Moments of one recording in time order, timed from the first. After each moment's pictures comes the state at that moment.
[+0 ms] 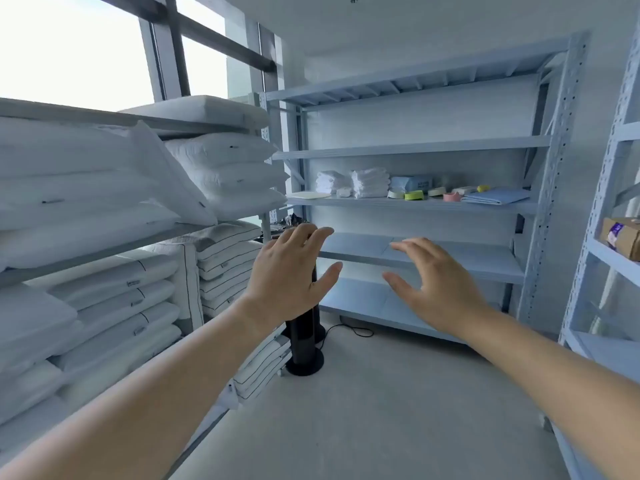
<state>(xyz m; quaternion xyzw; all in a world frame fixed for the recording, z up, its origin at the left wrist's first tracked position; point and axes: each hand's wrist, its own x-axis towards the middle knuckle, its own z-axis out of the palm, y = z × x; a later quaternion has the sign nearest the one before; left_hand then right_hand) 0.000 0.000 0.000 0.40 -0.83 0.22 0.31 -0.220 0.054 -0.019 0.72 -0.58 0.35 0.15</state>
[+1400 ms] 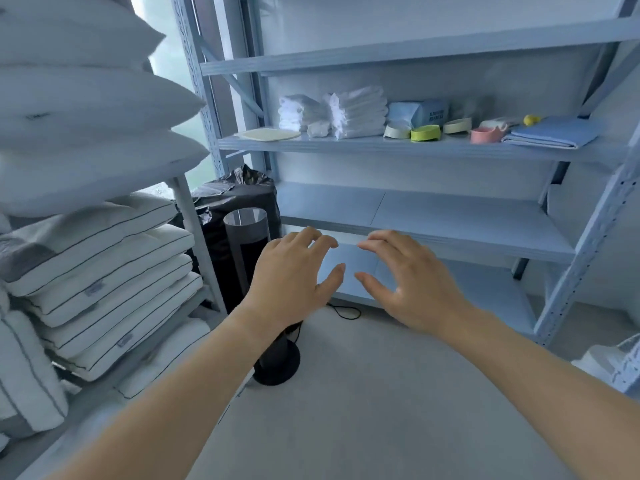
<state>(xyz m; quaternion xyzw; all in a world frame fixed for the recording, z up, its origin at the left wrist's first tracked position) -0.201 -0.564 -0.100 0.40 -0.87 0.13 0.28 -0.385 -0.505 -0.114 0.74 -0.57 0.33 0.13</state>
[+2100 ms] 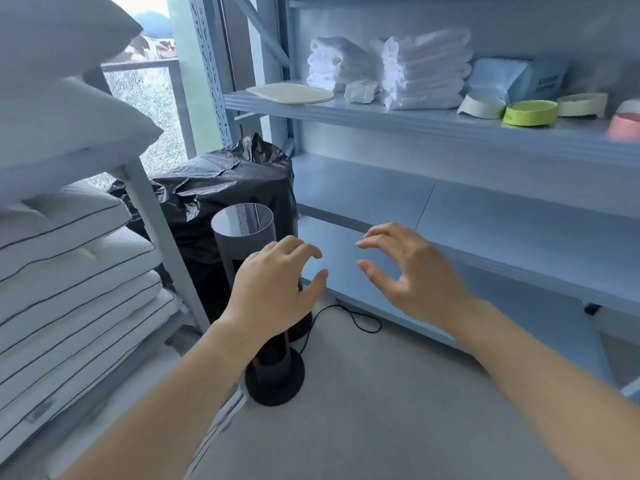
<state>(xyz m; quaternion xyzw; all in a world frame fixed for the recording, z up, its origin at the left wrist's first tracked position) -0.237 -0.904 -0.157 0.48 -0.83 0.05 0.28 -0.449 -0.887 -0.154 0.79 -0.52 0.33 0.00</state>
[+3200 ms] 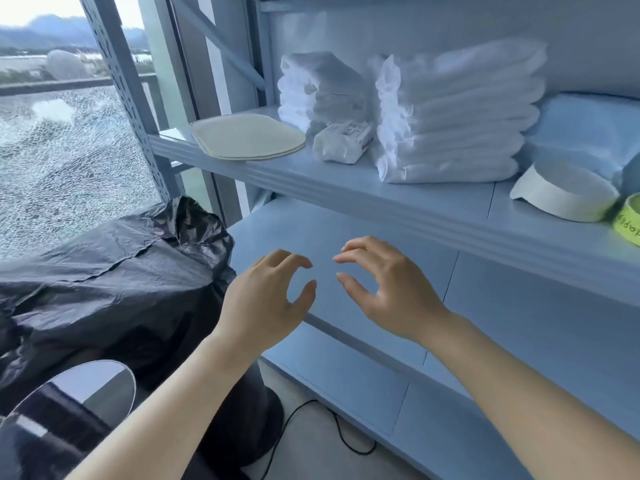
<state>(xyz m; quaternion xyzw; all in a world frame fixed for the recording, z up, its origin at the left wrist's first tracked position) -0.444 -1.379 -0.154 0.55 -0.79 0.01 0.28 -0.639 -1.379 -0.149 0.81 -0.48 0.35 -0.03</state>
